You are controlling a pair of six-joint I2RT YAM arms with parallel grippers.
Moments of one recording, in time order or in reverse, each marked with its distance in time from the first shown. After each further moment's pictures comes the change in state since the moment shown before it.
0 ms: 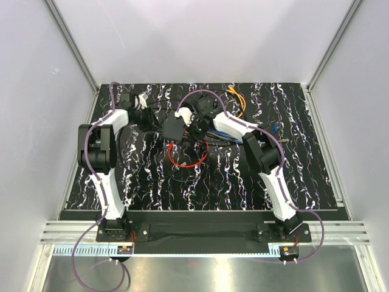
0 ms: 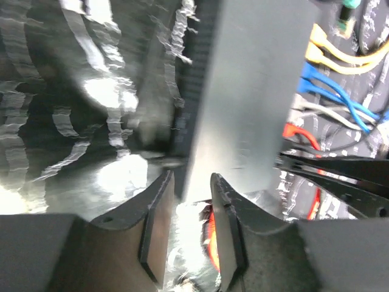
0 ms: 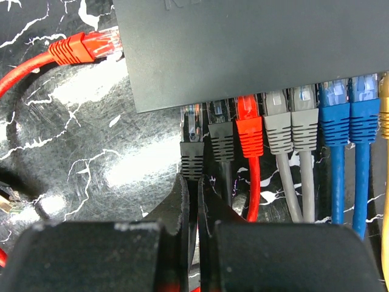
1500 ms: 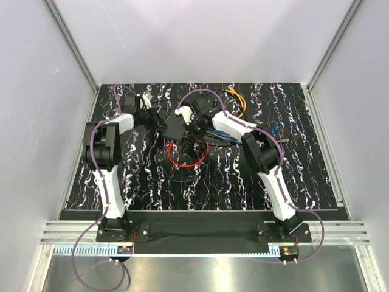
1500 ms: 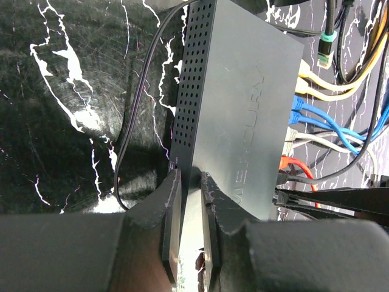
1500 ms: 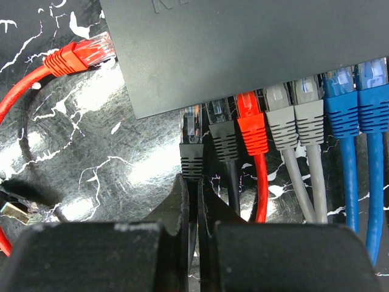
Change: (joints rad) left arm -0.031 0.072 -0.043 0.242 0.043 -0.080; right arm 0.008 0.022 0.043 -0.039 0.024 0.117
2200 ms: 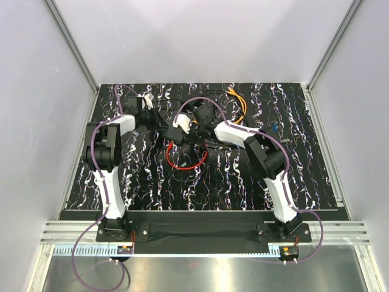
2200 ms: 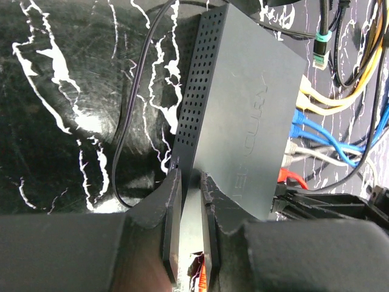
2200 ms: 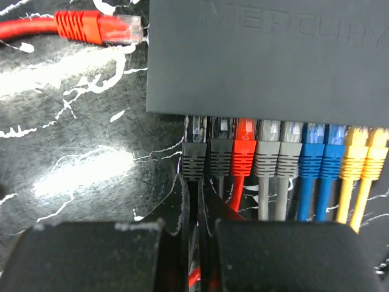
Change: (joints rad) left arm -0.015 -0.013 -0.031 0.045 -0.014 -0.017; right arm 0.037 -0.136 -0.292 0.309 0.060 -0.258
